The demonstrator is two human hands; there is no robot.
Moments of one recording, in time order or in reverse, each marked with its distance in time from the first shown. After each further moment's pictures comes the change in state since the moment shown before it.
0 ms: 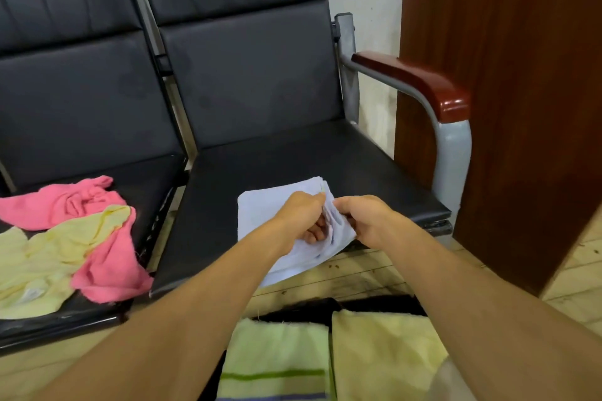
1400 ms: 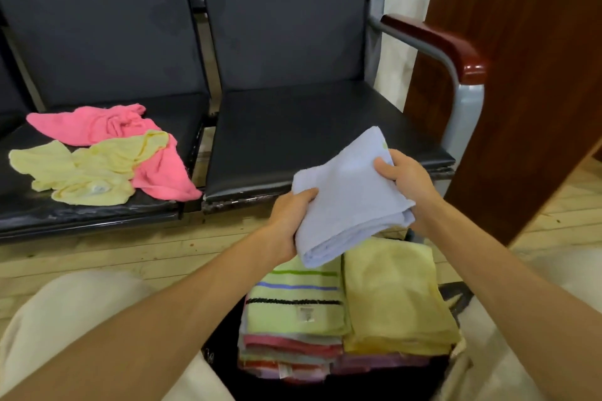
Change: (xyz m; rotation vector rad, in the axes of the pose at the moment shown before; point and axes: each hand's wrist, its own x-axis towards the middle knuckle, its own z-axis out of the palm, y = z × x) left_hand -0.087 -0.116 -0.035 -0.634 -0.076 -0.109; right_hand -0.135 0.032 0.015 -0.245 0.064 -0.408
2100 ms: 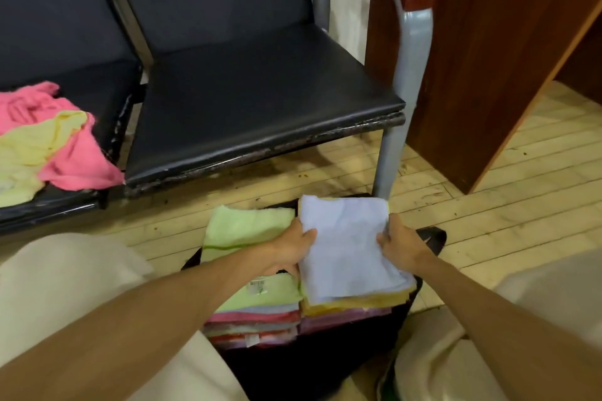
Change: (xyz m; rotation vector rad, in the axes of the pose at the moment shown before) left_hand 0.052 -0.120 0.041 0.769 -0.248 -0.211; right_hand -0.038 0.192 -0.078 -0.707 -0.153 0.371
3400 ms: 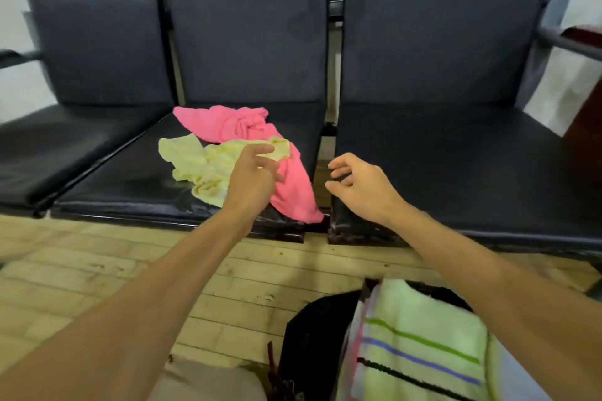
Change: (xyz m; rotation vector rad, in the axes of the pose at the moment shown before) left_hand -0.156 -0.023 -0.302 -0.321 1.074 0.448; right_hand 0.017 -0.404 0.075 0.069 0.005 -0.827
